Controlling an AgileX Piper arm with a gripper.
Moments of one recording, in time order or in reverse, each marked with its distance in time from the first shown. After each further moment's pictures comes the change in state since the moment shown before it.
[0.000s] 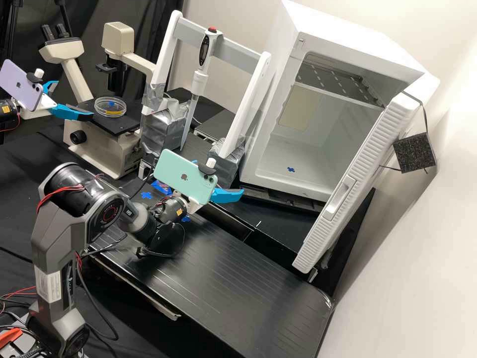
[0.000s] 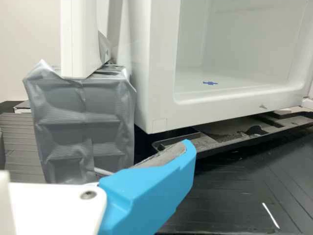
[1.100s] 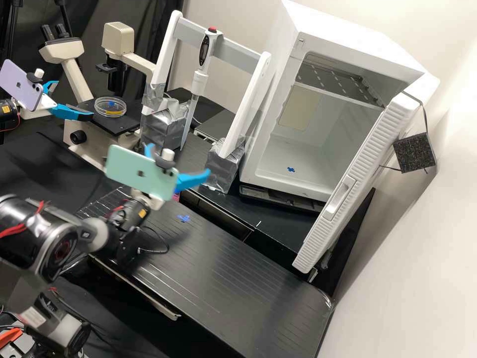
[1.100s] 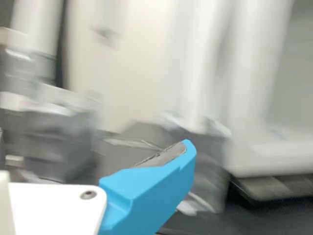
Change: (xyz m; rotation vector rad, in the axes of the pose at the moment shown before) arm -0.092 -0.022 -0.069 -0.036 0.330 -0.063
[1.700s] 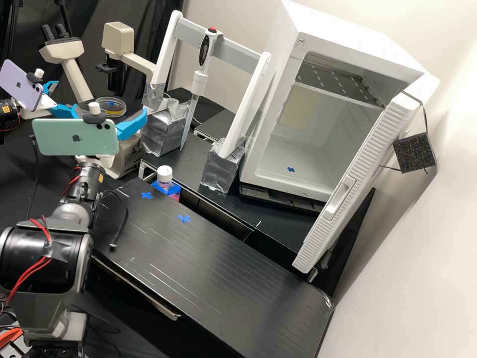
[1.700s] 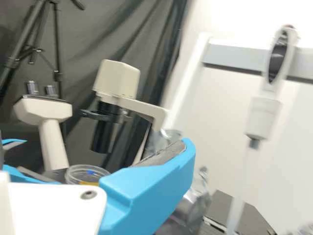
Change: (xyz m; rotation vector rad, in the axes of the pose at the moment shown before) arm 0.007 -0.026 -0.095 -0.118 0.327 -0.127
